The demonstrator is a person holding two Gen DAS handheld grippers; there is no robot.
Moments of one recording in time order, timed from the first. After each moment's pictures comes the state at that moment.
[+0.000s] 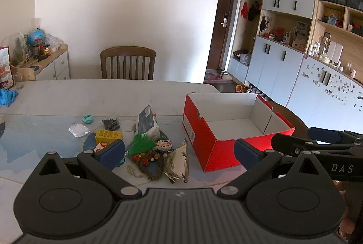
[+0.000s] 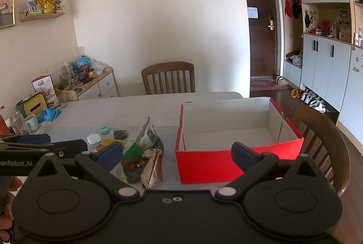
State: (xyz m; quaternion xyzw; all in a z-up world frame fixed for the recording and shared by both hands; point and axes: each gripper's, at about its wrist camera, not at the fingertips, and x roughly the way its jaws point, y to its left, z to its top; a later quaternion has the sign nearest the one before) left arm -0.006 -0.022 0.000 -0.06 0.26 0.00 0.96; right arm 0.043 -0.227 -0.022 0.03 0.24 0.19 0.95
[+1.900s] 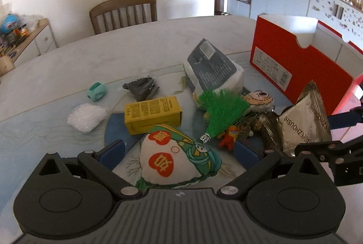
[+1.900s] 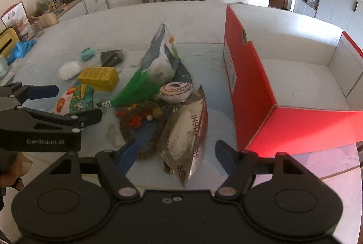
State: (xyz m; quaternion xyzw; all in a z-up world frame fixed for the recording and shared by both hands) left arm 0.158 0.108 -0.143 0.04 0.39 -0.04 0.92; right arm 0.165 -0.080 -0.143 -0.03 0.45 0.17 0.87
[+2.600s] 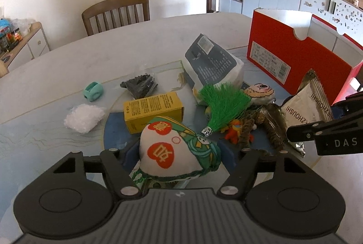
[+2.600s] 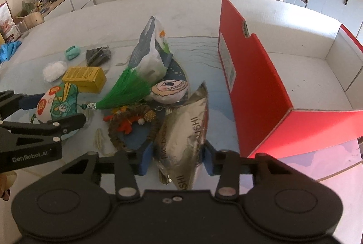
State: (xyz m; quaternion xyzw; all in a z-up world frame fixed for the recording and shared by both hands) left arm 0.158 0.118 -0.149 0.05 0.38 -0.06 0.92; right arm 0.183 -0.067 -0.154 -0.03 0.46 0.14 0.87
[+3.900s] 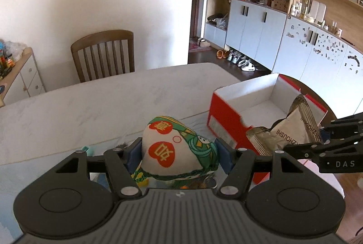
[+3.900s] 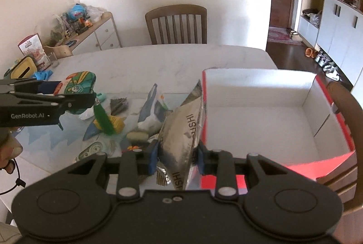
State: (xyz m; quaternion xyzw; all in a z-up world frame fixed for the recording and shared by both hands) left arm 0.160 0.072 -0.006 0.02 0.33 -0.10 0.94; right arm 0.177 -0.143 -0.032 -0.02 0.40 0.21 0.89
